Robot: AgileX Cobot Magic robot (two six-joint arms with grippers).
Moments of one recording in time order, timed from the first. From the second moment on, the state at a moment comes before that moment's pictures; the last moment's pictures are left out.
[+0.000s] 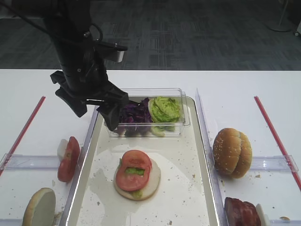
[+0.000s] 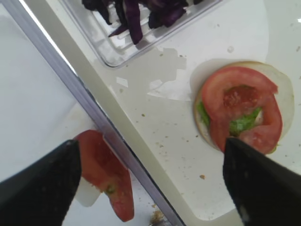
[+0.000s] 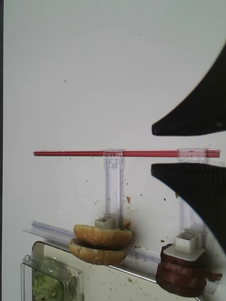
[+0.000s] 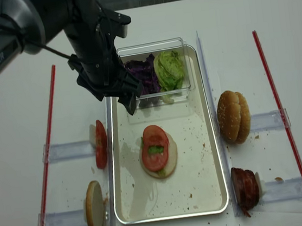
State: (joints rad) left arm -0.47 1.86 -1.51 -0.05 1.22 0.04; right arm 0.01 -0.02 -0.48 0.01 1.13 0.00
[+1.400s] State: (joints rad) left arm -0.02 1.85 -1.52 0.06 1.22 0.01; right arm 0.01 -0.02 -0.48 0.01 1.13 0.00
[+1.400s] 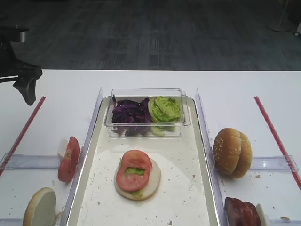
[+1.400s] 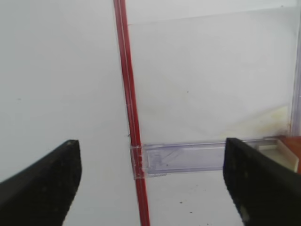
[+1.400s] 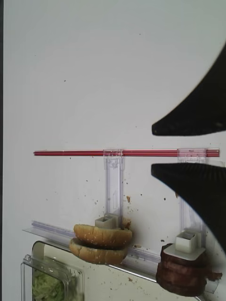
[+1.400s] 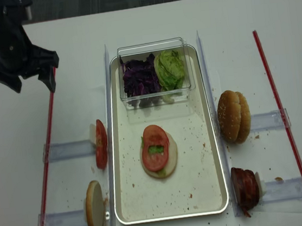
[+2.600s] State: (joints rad) left arm -0.01 1.53 -1.24 -0.01 1.22 0.05; right arm 0.01 -0.02 -0.48 0.01 1.13 0.00
